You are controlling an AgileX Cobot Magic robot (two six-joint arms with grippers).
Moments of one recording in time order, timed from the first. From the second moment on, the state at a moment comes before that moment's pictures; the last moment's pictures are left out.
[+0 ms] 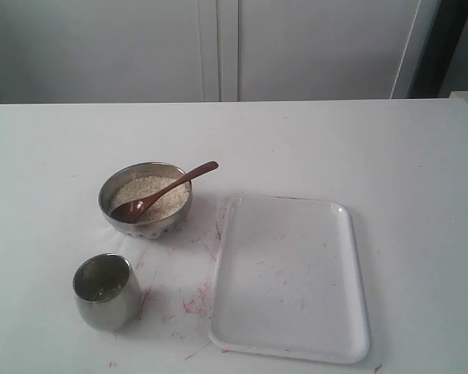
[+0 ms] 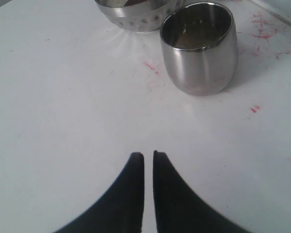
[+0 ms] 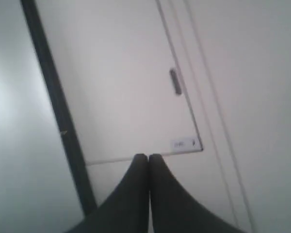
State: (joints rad) left arm -0.16 0.00 -0.02 -0.13 0.39 0.38; right arm -0.09 0.90 -1.63 0.67 0.59 -0.22
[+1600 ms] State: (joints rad) left arm -0.16 0.00 -0.02 -0.13 0.39 0.38; right arm 0.60 1.67 -1.76 0.01 1.06 -0.67
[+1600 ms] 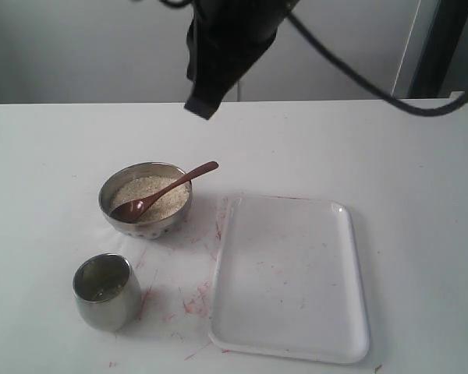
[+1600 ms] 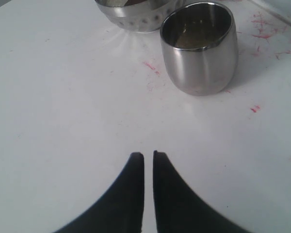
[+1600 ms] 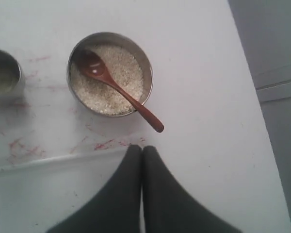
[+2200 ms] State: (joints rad) left arm -0.16 0.00 -0.02 -0.13 0.39 0.38; right arm 0.61 1.93 -1.76 -0.08 0.96 -0.91
